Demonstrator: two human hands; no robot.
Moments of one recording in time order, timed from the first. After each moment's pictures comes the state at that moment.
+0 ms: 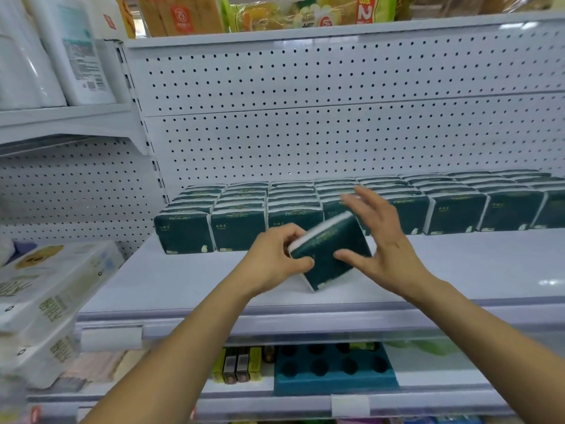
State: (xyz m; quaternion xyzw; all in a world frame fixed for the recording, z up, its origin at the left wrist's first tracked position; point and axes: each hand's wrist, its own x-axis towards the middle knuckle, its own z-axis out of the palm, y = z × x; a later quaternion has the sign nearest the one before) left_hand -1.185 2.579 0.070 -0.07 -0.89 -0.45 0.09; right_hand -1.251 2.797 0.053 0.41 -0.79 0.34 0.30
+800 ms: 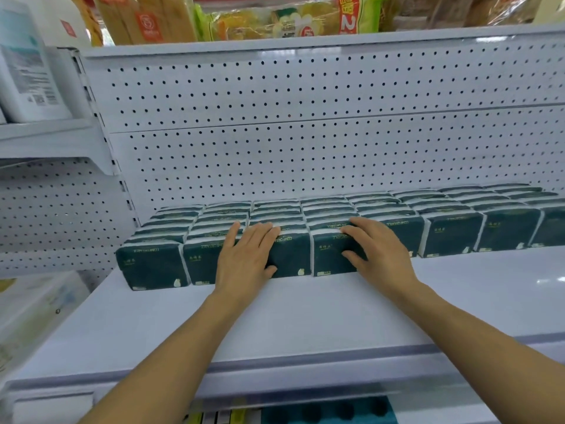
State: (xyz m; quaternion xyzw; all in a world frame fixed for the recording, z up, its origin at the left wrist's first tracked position) left_hand -1.290 2.536 0.028 -0.06 -0.94 0.10 0.32; right_hand -1.356 2.804 0.021 0.28 -0.87 0.18 0.37
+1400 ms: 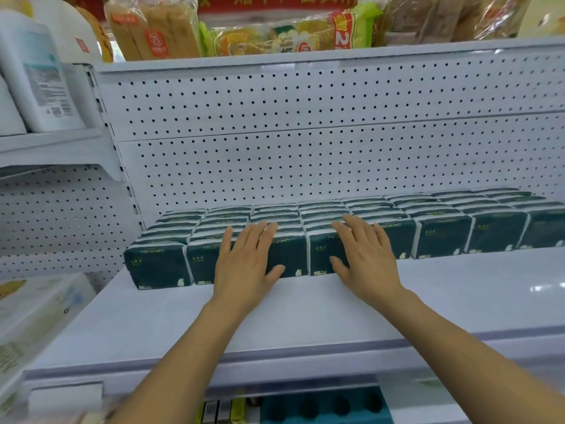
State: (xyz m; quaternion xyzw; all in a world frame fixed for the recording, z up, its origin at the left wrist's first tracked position) left_hand -1.246 2.560 0.052 -0.03 -0.95 0.03 0.30; right_hand -1.316 2.784 0.034 0.22 -0.90 0.11 0.36
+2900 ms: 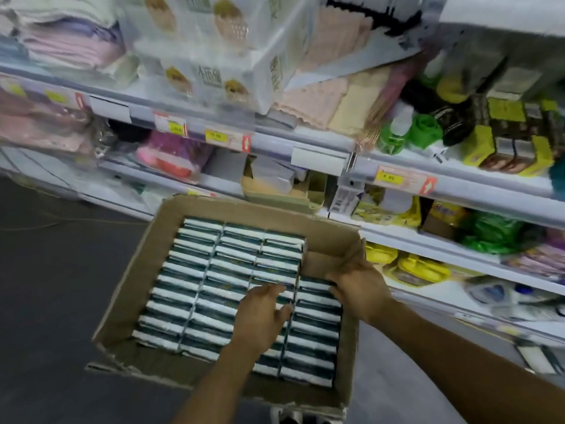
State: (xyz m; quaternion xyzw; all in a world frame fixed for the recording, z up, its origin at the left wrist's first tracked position) left_hand -0.789 2.291 -0.361 0.23 -0.93 -0.27 -0.13; right_hand -0.951 2.450 -0.342 0.47 -0.86 -0.04 -0.18
